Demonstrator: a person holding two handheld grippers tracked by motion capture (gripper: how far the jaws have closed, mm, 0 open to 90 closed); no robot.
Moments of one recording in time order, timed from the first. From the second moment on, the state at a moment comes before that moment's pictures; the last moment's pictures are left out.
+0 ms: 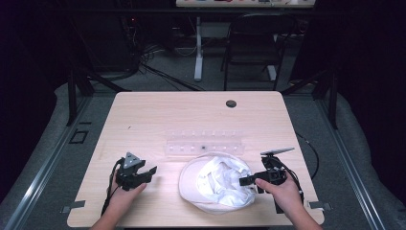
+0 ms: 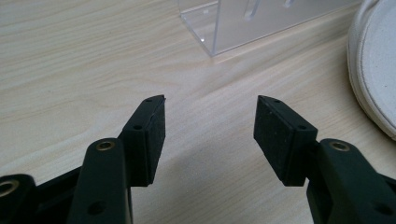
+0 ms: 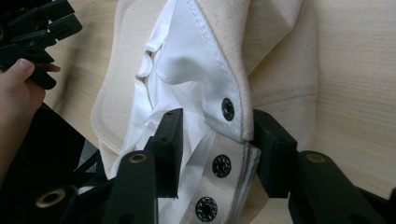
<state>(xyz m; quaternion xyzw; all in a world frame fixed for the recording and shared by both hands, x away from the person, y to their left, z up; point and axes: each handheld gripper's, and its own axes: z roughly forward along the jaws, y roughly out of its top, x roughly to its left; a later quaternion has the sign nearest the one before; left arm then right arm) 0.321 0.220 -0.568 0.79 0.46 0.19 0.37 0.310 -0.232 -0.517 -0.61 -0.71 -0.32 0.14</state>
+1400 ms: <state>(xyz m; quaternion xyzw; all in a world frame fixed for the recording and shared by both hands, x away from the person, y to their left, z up) 0.321 0.221 -0.567 0.78 0.46 0.19 0.37 0.316 -0.220 -0.475 -0.62 -0.74 -0.26 0.10</state>
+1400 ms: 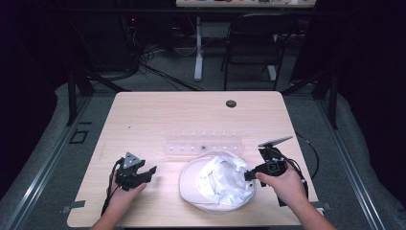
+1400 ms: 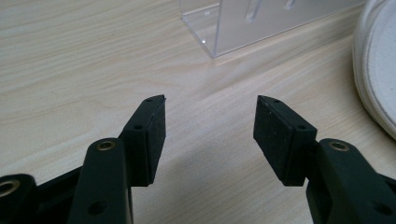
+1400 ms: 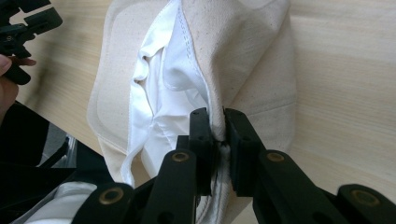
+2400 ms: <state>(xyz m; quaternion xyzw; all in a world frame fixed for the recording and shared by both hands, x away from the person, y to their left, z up) 0.321 0.221 -0.568 0.78 0.46 0.19 0.37 0.332 -0.235 -0.444 -0.64 -0.74 -0.20 0.05</state>
